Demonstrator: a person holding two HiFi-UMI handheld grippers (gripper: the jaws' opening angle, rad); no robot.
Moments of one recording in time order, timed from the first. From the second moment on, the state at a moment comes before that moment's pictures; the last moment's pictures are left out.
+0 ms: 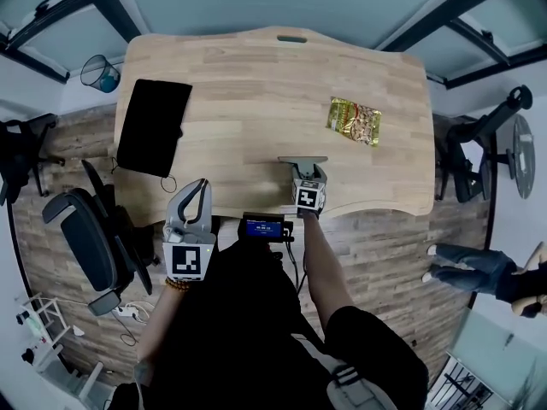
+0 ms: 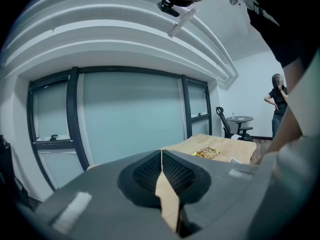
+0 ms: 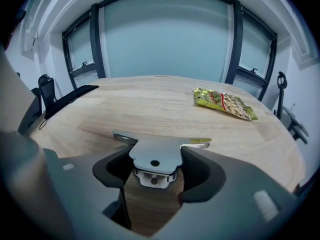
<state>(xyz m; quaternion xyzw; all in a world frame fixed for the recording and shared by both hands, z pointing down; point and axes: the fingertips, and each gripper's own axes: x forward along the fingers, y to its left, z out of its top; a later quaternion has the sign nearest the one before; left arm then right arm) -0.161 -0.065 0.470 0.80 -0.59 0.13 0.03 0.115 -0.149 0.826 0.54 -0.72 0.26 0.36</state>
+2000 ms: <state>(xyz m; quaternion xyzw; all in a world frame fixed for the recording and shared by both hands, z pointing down) -0.094 -0.123 0.426 0.90 -0.43 0.05 -0.02 0.121 -0.112 0.531 0.64 -0.74 0.15 0.13</state>
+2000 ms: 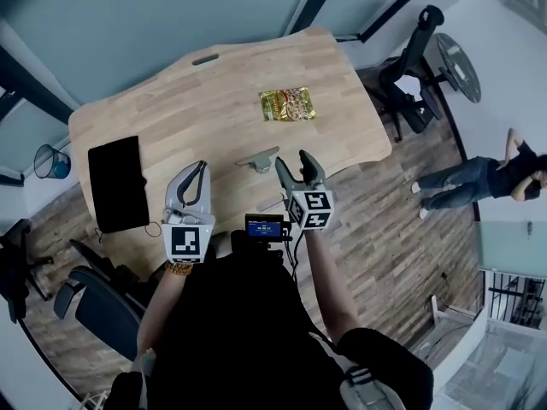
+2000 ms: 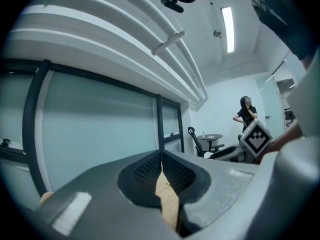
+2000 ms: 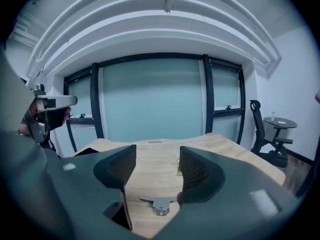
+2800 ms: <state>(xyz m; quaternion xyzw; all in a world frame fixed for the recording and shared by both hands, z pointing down) -0.087 -0.119 0.432 0.91 -0.40 0.06 -0.02 0.069 -0.082 0.468 0.62 -0.77 0.07 0.10</state>
